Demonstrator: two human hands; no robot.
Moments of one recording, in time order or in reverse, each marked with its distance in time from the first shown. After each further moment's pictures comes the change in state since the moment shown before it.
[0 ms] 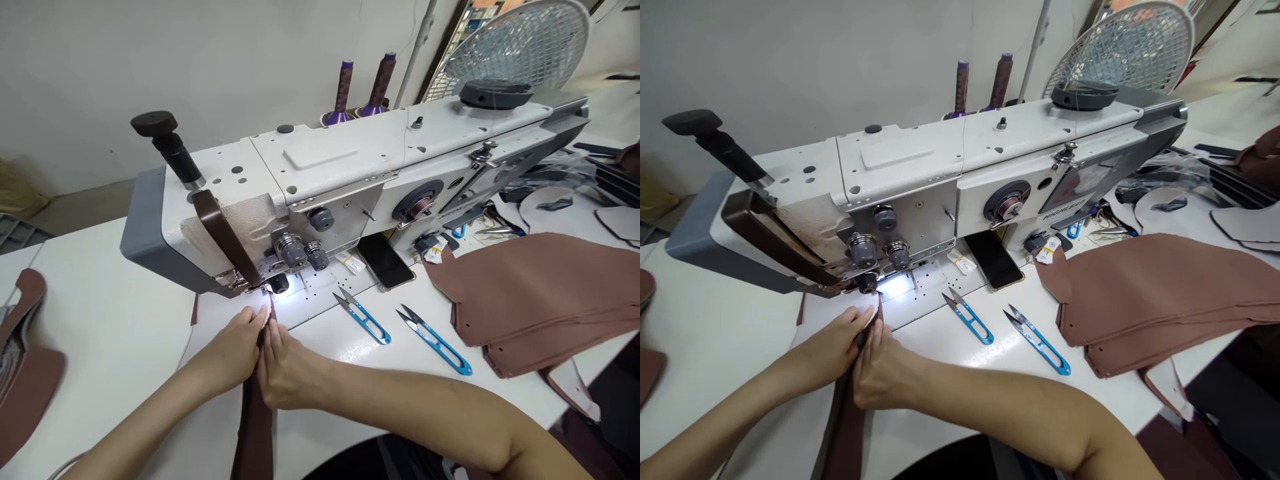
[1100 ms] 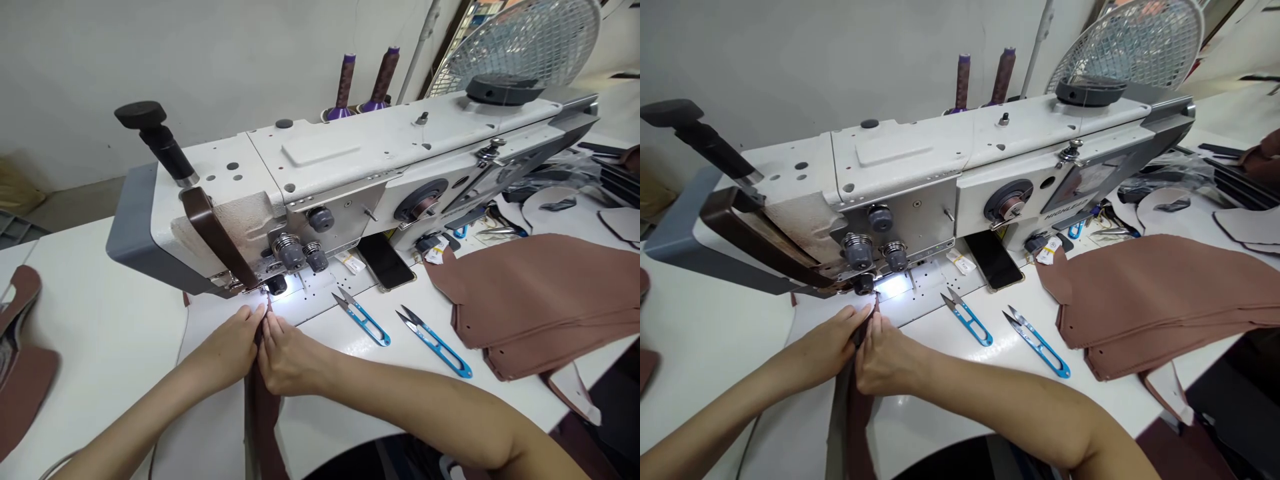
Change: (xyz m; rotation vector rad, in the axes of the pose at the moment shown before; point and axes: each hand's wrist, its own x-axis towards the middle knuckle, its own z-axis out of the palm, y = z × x) left_hand 0.003 0.000 -0.003 -0.002 0.018 -0.015; right_hand -0.003 0.014 0.004 0.081 0.001 0.002
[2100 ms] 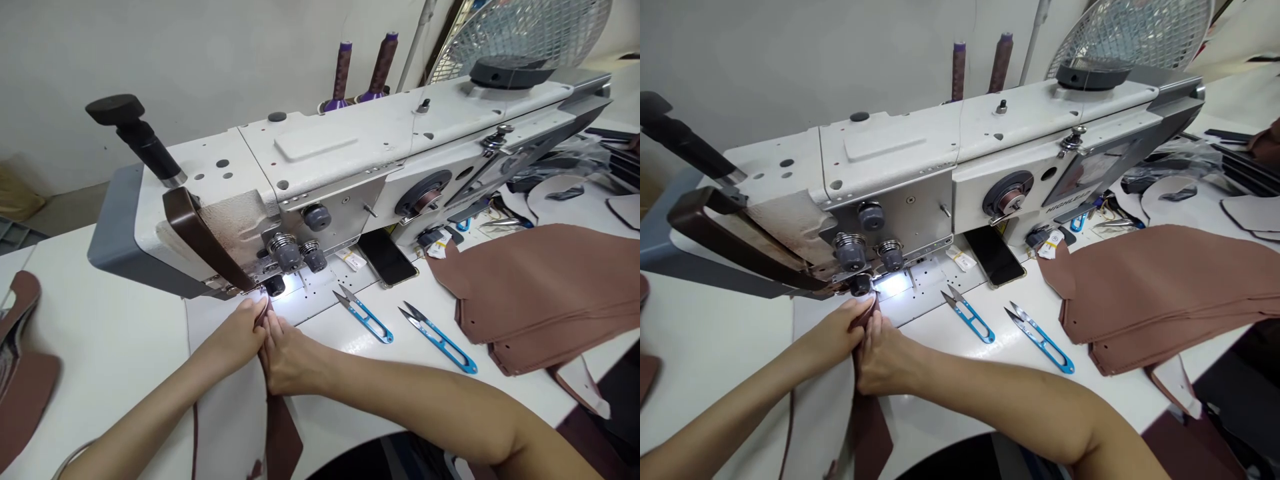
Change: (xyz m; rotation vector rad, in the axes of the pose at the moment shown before) left_hand 0.020 -0.001 0.004 -0.143 0.121 -0.028; right_hand 0.000 -0.007 0.011 0.001 0.052 0.067
